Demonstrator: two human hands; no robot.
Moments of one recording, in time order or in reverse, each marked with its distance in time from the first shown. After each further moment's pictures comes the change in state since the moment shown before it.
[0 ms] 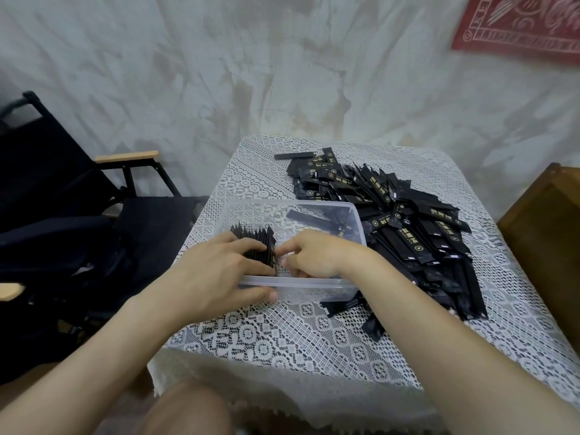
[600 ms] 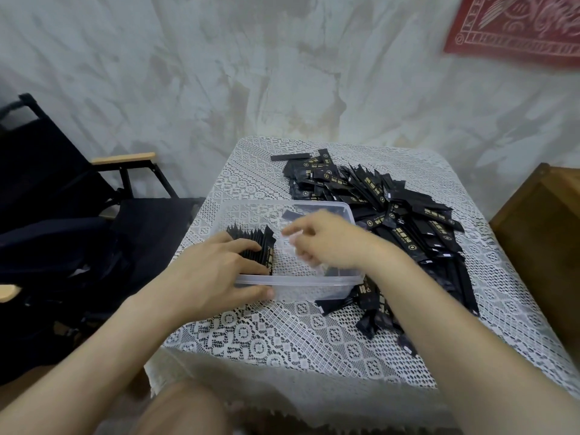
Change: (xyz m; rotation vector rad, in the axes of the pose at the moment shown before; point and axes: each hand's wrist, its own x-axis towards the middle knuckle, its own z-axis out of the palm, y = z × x) left_hand 0.002 0.003 -0.003 0.022 -0.058 -0.051; right_hand -0.024 0.009 -0.018 0.094 0.170 -0.077
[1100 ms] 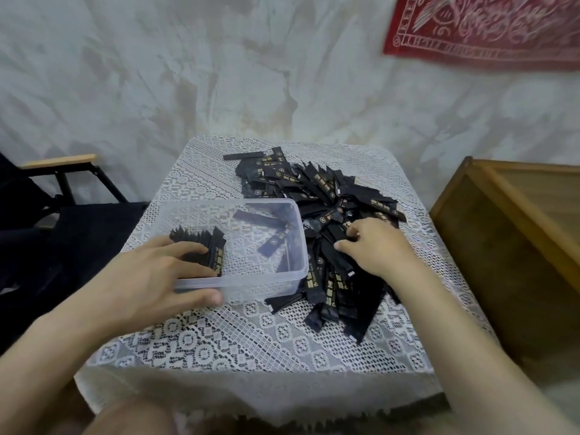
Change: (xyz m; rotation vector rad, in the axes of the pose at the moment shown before) left_hand 0.000 0.002 0.000 -0.073 0.029 -0.039; right_hand -0.053 0.108 -0.046 -0.384 0.414 0.455
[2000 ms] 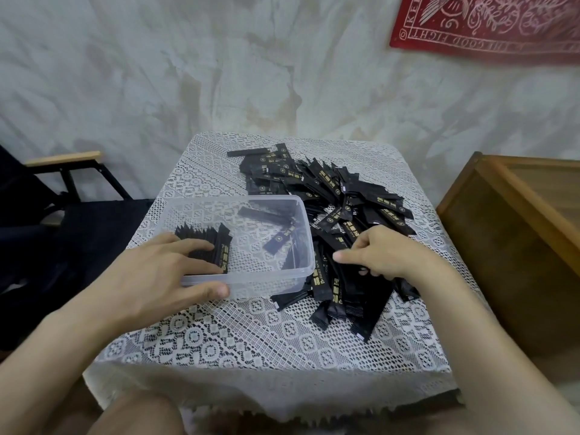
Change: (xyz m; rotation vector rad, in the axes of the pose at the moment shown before) left_hand 0.001 -0.001 0.002 -0.016 0.025 0.004; right_hand -0.009 0.006 -0.006 0.284 -0.291 0.027
